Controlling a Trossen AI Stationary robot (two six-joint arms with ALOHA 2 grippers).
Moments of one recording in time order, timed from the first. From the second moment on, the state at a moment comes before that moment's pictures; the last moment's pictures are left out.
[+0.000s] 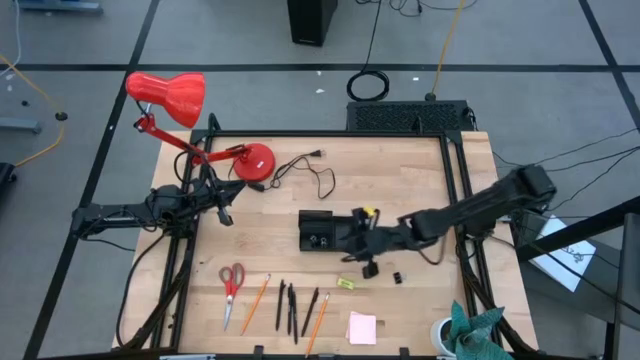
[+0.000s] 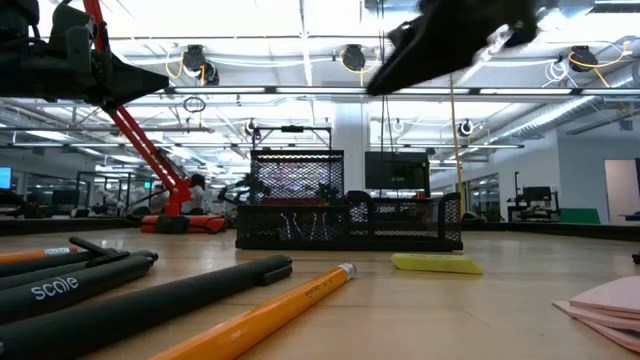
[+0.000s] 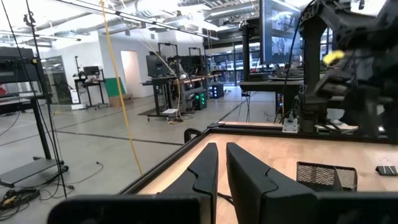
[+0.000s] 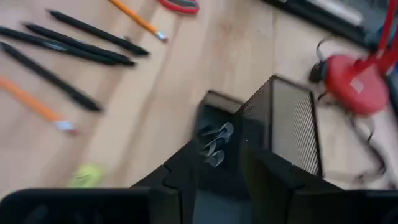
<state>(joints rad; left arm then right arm) 0.06 0.06 0.01 0.20 -0.32 0.12 0.32 1.48 0.93 -0.17 0.29 -0.09</state>
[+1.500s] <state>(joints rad) 0.06 0.06 0.01 0.20 -0.32 0.12 0.51 1.40 0.81 -0.69 0.06 1.32</state>
